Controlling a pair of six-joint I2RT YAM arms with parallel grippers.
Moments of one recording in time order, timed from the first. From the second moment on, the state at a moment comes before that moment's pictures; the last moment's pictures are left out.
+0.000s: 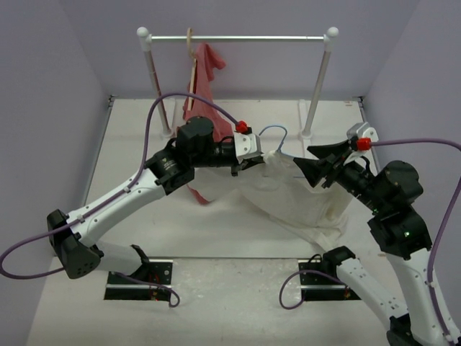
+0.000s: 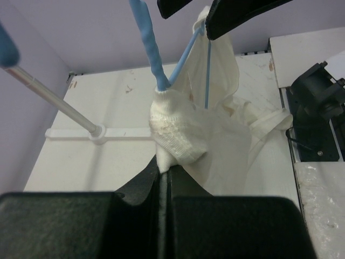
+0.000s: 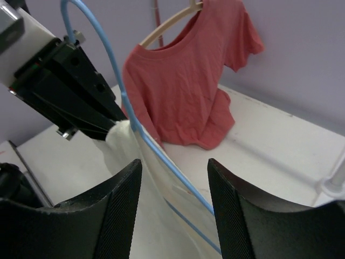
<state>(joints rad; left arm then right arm) -0.86 1.35 1.35 -0.16 0.56 0.33 0.36 0.66 1.14 -0.45 -0.38 0.13</state>
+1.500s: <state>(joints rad) -0.88 1.31 1.25 -0.10 0.36 0.30 0.58 0.69 1.17 -0.37 0.12 0.19</state>
